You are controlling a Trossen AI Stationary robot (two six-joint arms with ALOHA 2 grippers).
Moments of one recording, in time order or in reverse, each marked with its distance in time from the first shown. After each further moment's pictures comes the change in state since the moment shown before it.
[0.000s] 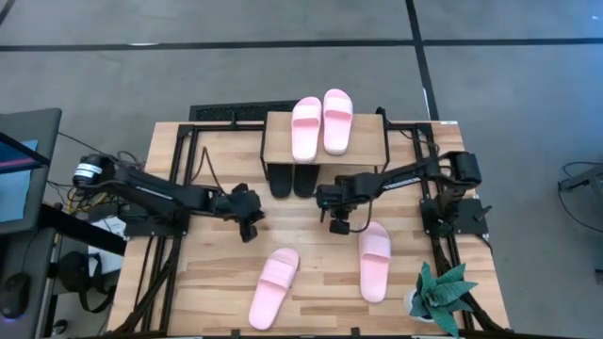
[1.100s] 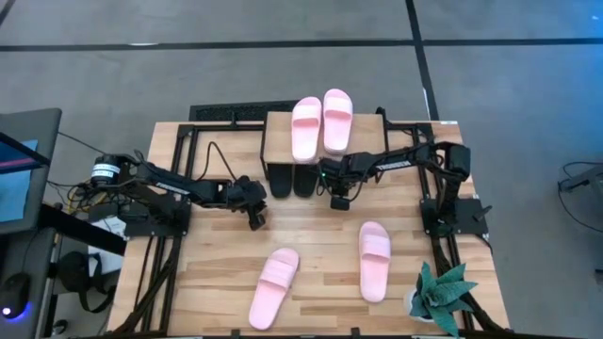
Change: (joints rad) left arm 0.164 0.174 0.000 0.085 0.011 0.042; right arm -0.225 0.065 -0.001 0.057 0.035 -0.266
